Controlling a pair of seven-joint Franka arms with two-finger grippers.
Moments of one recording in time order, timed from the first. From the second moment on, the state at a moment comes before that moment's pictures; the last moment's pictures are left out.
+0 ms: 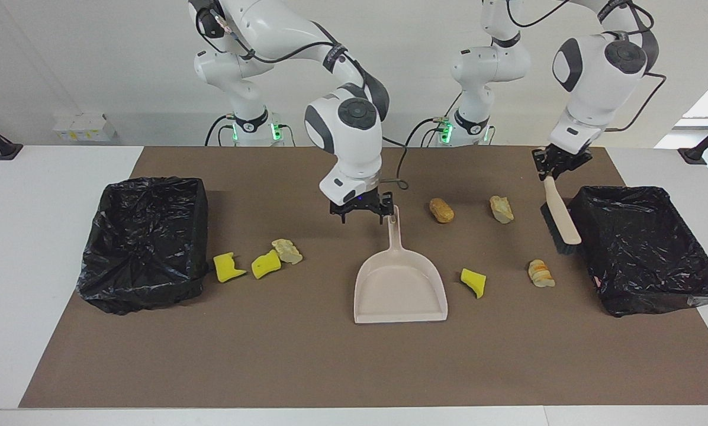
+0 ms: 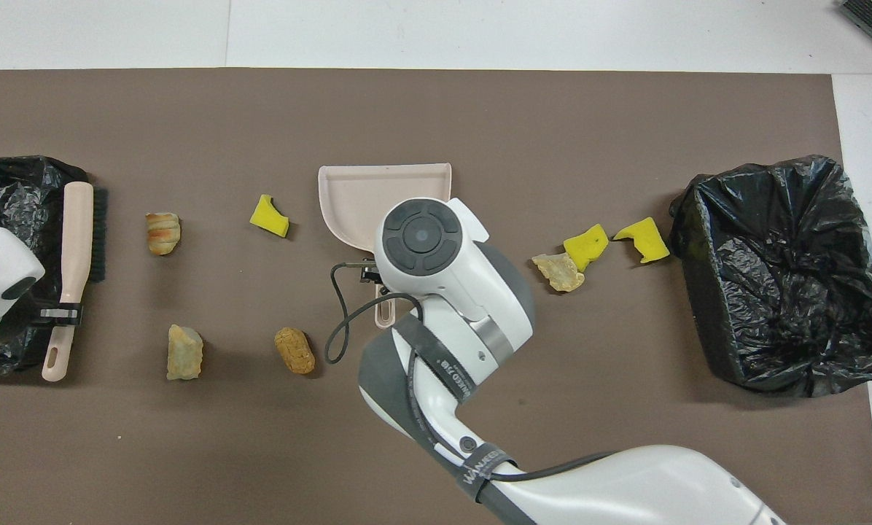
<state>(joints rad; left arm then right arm) 0.12 -0.16 -0.02 -2.21 0.10 2.06 0.13 0.49 0.49 0.20 -1.54 -0.08 2.06 0.81</state>
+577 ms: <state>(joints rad) 0.11 0.17 -0.05 -1.98 0.16 2.12 0.14 0.55 0.57 0.20 -1.49 -0.17 2.06 0.84</state>
